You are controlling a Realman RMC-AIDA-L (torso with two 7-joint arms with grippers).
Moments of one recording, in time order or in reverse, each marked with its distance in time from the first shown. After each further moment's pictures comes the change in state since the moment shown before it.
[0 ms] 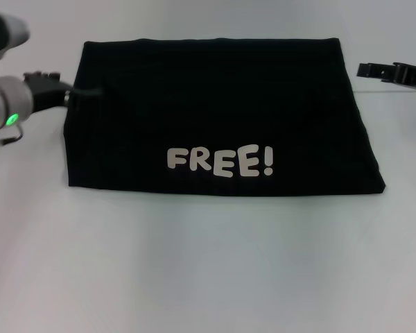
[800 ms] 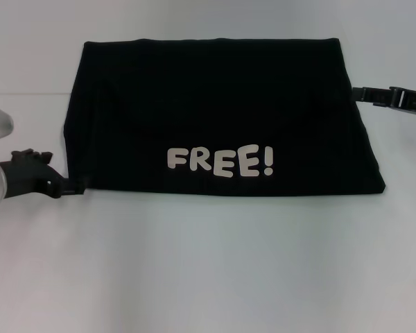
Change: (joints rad) left arm 0.242 -0.043 0.030 0.161 0.027 0.257 0.185; right arm -0.047 0.011 0.007 0.000 0.004 -0.090 -0.012
